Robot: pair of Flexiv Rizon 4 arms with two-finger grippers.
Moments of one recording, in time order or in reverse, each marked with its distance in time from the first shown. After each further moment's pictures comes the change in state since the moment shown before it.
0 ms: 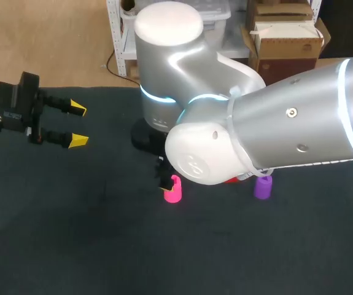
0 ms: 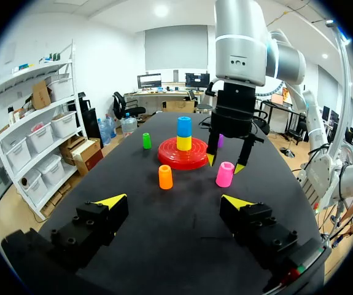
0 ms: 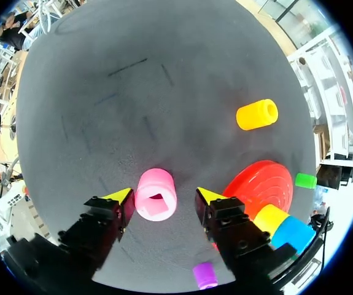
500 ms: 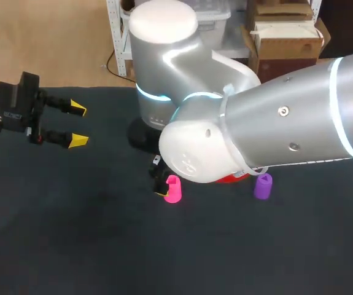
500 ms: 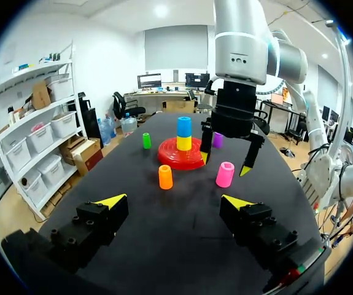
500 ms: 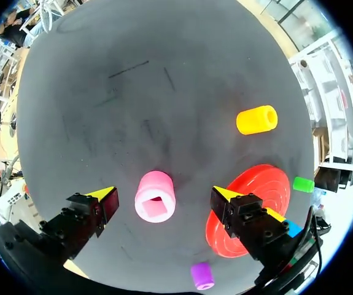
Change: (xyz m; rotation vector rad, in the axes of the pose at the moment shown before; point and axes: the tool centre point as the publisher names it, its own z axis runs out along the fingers) left arm 0.000 0.000 0.000 0.000 0.000 0.000; right arm -0.005 -0.001 -0.003 0.007 0.005 -0.012
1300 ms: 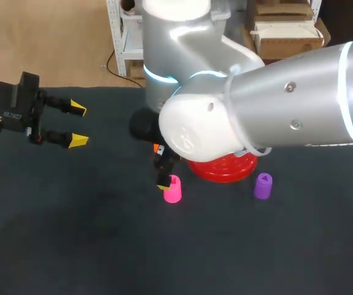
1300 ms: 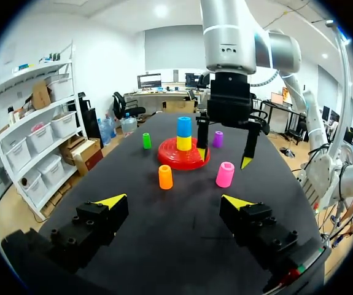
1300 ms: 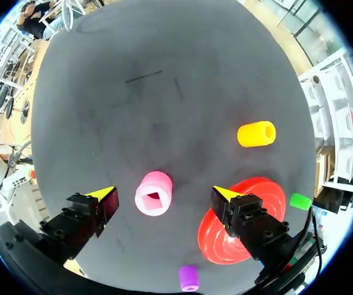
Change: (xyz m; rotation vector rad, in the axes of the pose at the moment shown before) left arm 0.000 0.000 0.000 0.000 0.000 0.000; right arm -0.002 -0.004 -0.014 -0.075 -0.024 -0.110
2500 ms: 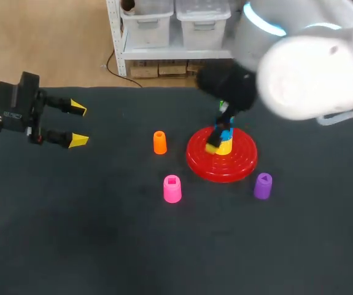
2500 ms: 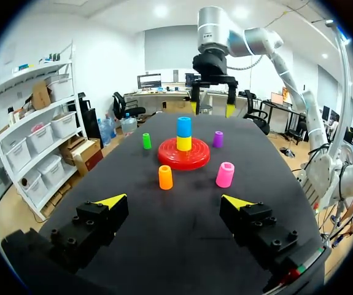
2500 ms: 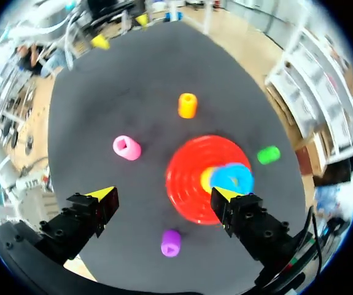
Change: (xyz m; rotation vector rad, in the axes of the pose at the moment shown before) left arm 0.000 0.000 0.000 0.000 0.000 0.000; right arm 0.077 -0.048 -0.079 -0.013 -0.212 0.115
